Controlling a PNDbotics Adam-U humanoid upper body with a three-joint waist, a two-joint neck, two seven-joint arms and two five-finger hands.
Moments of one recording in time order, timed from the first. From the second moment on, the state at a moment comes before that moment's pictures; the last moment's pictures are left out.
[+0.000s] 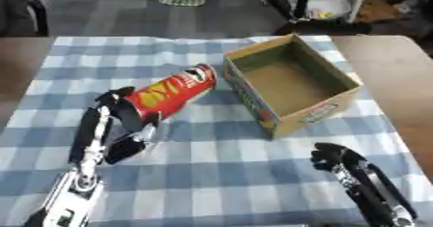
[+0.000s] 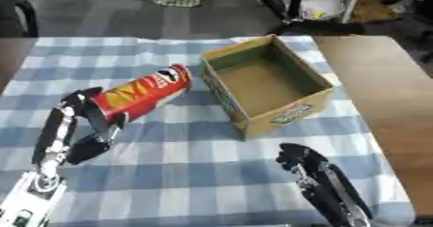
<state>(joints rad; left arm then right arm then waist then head) -0.20 0.25 -0.10 -1.68 -0.53 -0.03 0.23 0.10 -0.11 0.17 -1.80 0.09 -0.08 0.21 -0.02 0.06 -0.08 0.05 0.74</state>
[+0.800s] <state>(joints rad) -0.56 0.29 -0.16 -1.67 -0.24 -0.04 0.22 0.11 -0.10 0.18 -1.80 0.09 -0.08 0.21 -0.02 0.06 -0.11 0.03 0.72</state>
